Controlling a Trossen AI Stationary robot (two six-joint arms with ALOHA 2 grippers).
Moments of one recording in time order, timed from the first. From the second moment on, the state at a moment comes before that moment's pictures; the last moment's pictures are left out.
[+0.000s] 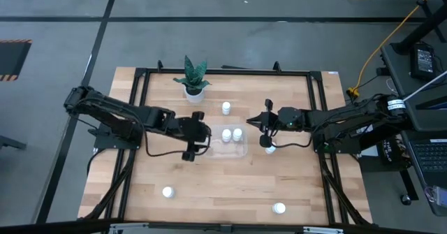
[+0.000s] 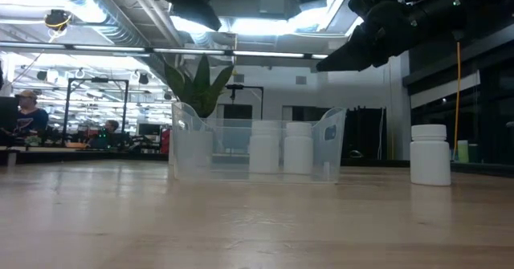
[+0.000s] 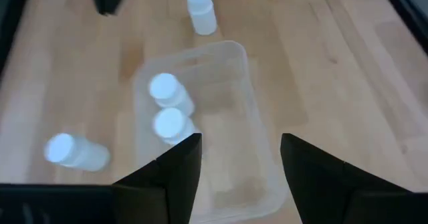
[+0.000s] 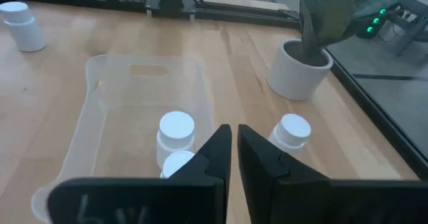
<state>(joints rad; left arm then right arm) -0.22 1.35 1.06 -0.47 -0.15 0.02 0.03 1.20 0.52 0.33 0.21 -0.09</state>
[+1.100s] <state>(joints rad) -0.90 1.67 1.42 -0.79 -0.48 -0.74 0.06 1.20 0.52 0.40 0.30 0.00</state>
